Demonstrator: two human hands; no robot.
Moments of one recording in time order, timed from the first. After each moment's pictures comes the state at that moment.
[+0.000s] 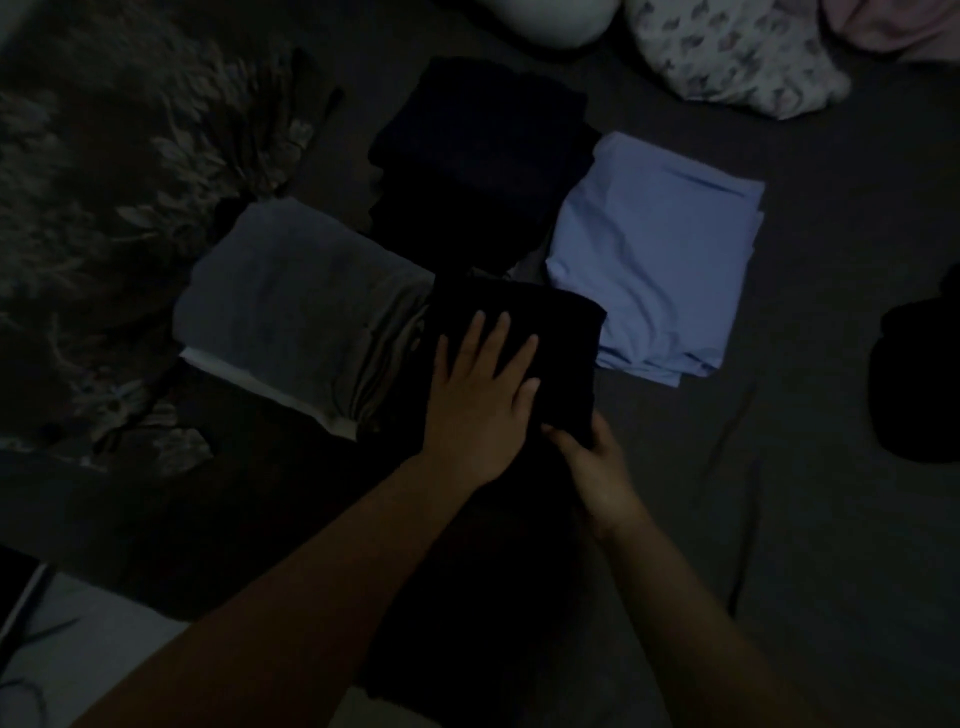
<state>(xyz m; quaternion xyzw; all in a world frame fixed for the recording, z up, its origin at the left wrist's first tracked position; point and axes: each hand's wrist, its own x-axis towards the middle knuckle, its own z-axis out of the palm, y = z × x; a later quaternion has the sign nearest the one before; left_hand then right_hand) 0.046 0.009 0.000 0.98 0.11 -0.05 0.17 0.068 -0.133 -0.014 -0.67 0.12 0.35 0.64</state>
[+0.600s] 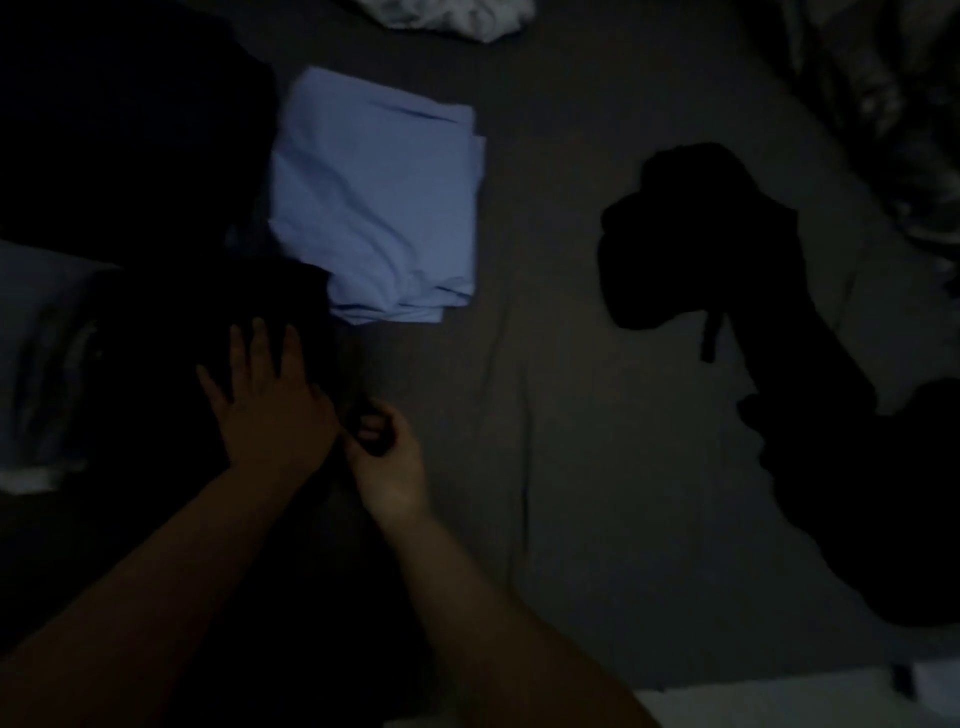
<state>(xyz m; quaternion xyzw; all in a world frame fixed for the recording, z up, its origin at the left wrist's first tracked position) 0.061 -0.076 -0.017 0.96 0.21 -0.09 0.17 0.039 -0.181 -0.036 -0.70 0.21 0.26 0.63</state>
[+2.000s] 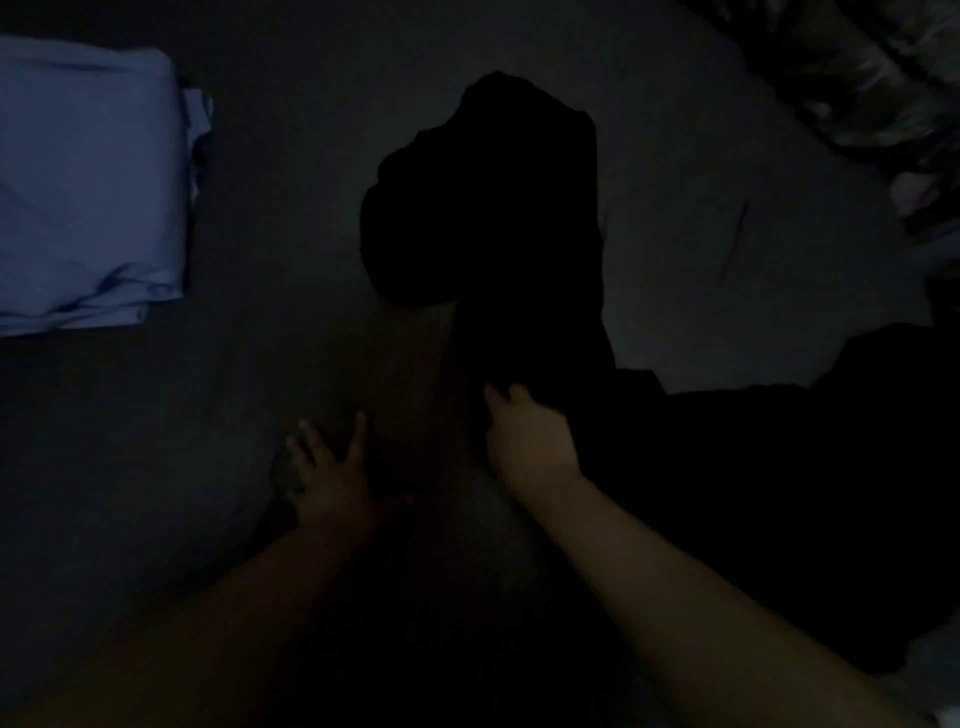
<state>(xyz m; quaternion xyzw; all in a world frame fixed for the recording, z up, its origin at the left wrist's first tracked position) 0.082 -0.440 -0.107 0.91 0.18 -0.34 0.16 0.144 -0.622 -0.052 -0.97 -0.12 0.23 0.03</state>
